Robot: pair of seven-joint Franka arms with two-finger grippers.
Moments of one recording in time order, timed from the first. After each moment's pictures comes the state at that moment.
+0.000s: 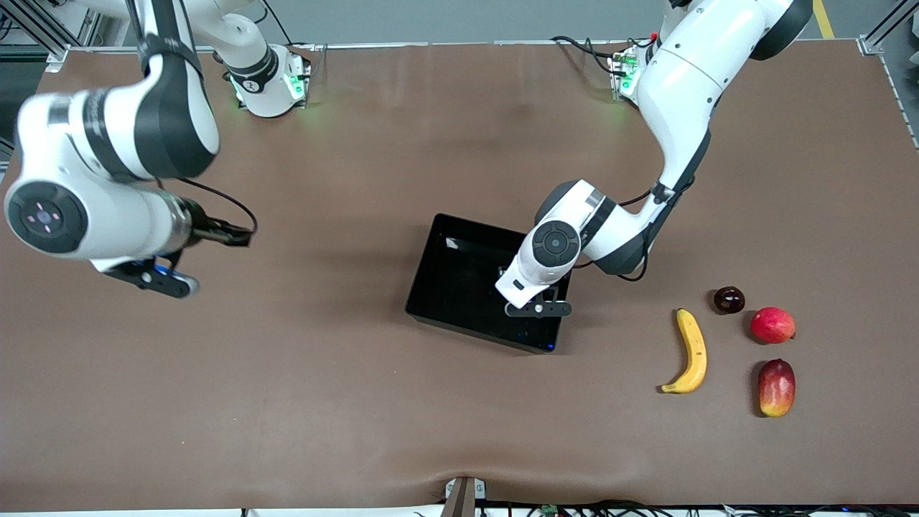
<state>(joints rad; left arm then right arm) -0.29 0.74 -0.36 -1.55 0.18 2.14 -0.69 0.58 0.36 -0.46 -1.36 0.09 1.27 0.40</state>
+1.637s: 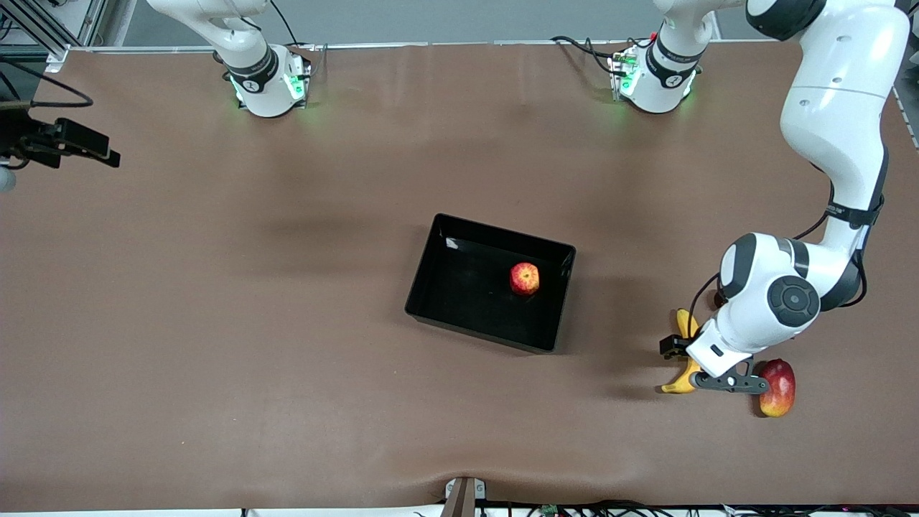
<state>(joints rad) 0.18 0.76 -0.32 -1.53 0.31 2.34 -0.16 -0.02 -0.01 -0.03 -1.51 0.07 1.33 0.00</state>
